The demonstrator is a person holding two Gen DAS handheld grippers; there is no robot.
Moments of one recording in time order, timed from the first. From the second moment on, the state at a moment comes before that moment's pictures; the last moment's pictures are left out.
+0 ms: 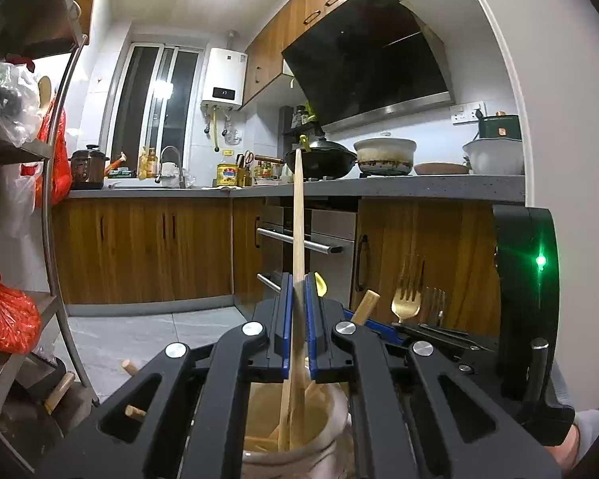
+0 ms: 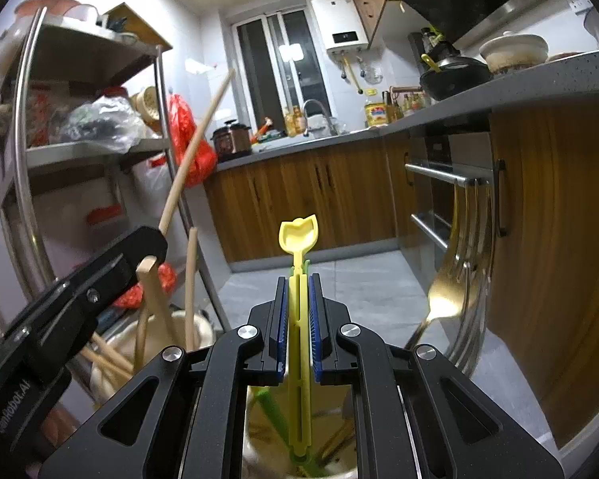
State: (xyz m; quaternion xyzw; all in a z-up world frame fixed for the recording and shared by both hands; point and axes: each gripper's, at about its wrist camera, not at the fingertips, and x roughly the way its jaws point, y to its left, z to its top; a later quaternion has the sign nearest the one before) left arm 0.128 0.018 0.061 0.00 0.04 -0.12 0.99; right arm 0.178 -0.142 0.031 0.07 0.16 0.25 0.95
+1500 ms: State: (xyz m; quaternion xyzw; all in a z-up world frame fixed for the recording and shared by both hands) left arm 0.089 0.014 0.085 0.03 0.01 -0.12 0.99; right arm 0.120 -0.171 0.027 0.05 0.18 0.25 0.95
